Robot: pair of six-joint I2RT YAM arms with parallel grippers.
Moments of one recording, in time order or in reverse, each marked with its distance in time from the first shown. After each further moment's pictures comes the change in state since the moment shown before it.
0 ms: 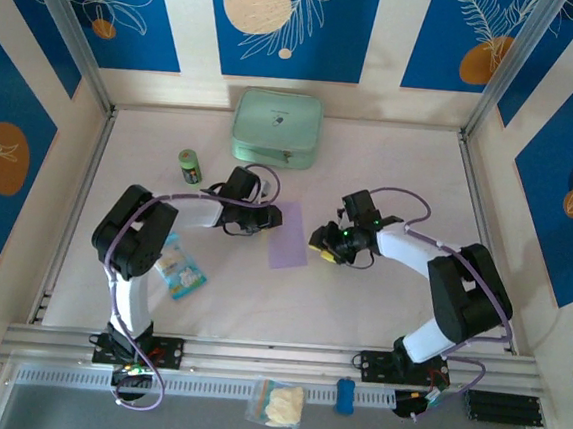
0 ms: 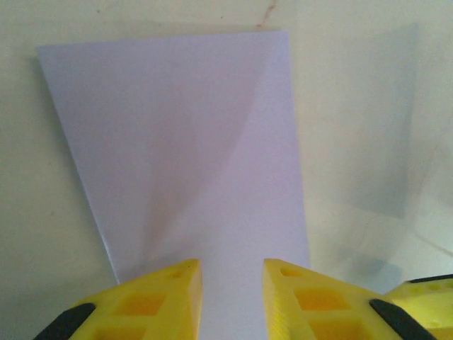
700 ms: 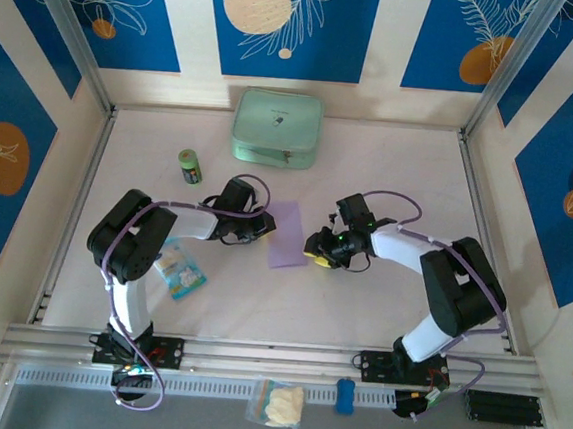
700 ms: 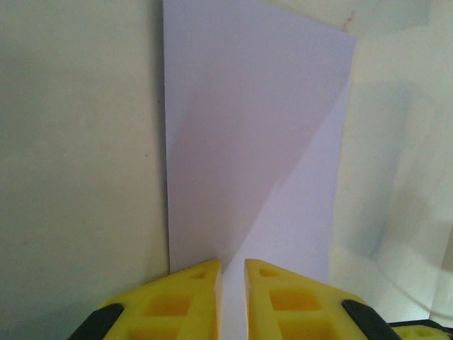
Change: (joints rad) left arm -0.018 -0.019 -0.140 0.171 -0.068 -0.229; right arm 0.031 0.068 0.014 0.033 -0.068 -0.034
